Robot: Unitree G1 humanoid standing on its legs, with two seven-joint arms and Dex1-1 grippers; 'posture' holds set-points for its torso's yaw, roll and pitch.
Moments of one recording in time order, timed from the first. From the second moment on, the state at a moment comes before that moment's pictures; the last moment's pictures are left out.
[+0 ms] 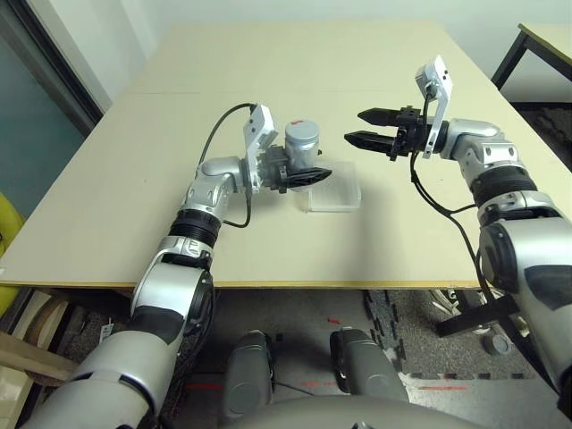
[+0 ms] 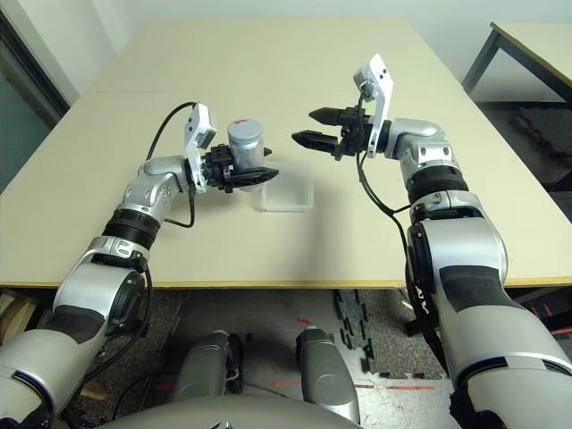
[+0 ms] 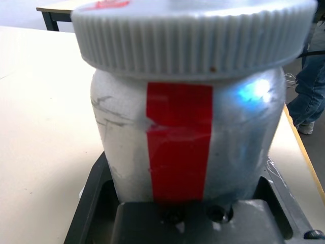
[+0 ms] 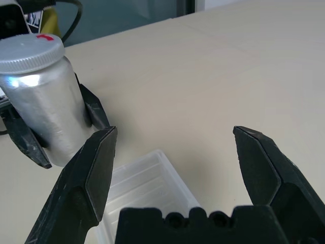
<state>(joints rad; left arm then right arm) -0.88 0.23 -0.05 0.79 -0.26 0.06 -1.24 -1.11 -0.46 -0.04 1.13 0.25 0.07 1.27</state>
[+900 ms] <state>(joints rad) -0.90 0.21 -0.05 0.84 -0.24 0.02 -1.24 -1.11 -0.33 -0.05 0.86 0.28 0.22 1.44</state>
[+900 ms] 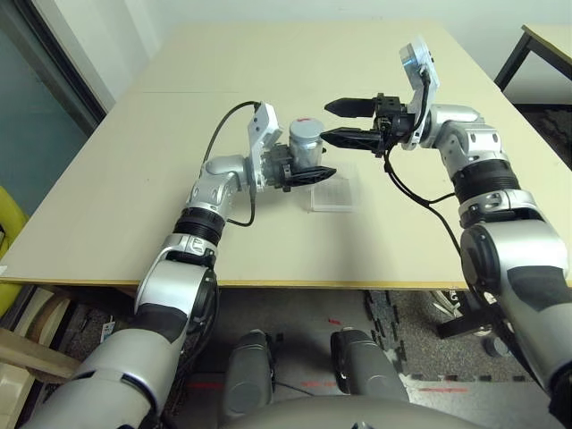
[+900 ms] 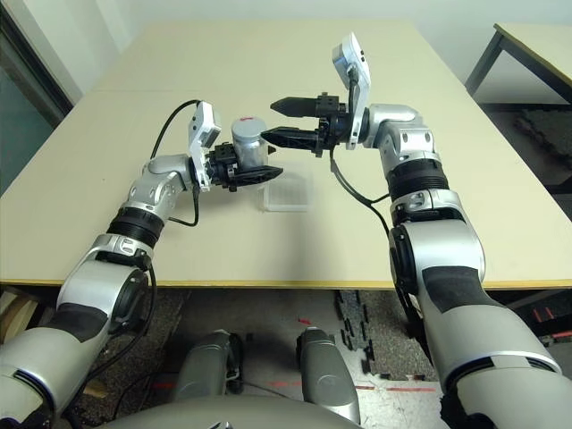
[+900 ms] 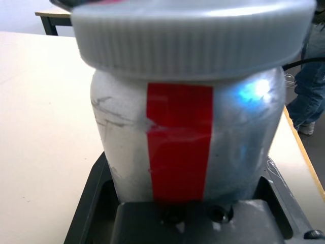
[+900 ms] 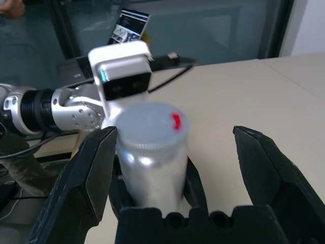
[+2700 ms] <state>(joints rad) -0.91 0.18 -0.05 0.88 -0.24 -0.01 -1.22 -1.09 -0.25 0.00 0.84 0.26 0.19 1.36</state>
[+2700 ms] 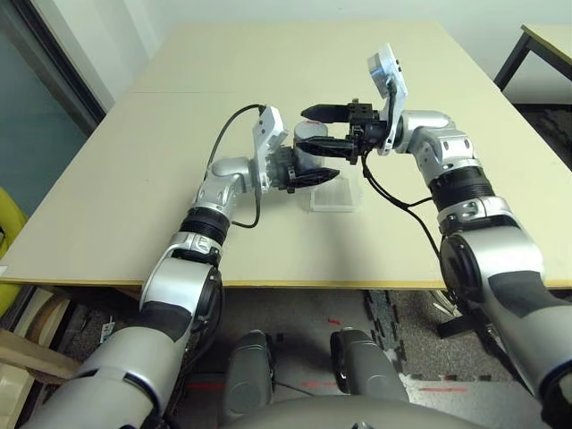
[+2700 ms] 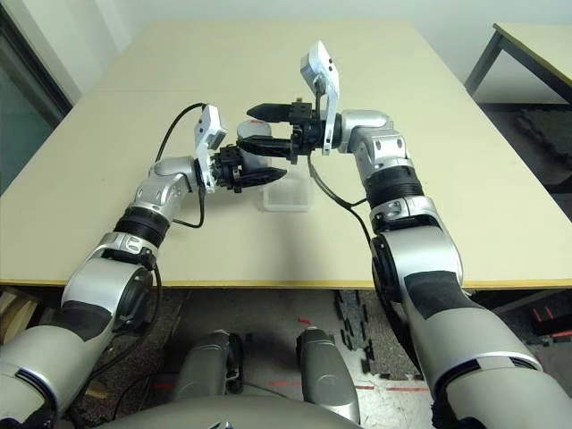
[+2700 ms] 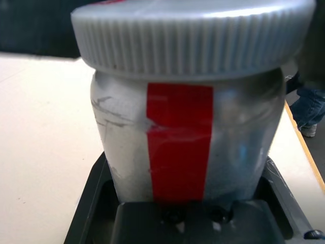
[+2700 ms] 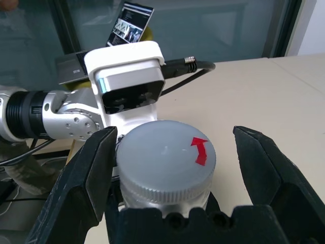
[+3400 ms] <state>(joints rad) -0.91 0.18 -0.05 0.86 -0.24 0.01 -1.21 -1.11 -0.24 0.00 0.93 0.24 0.12 1.33</state>
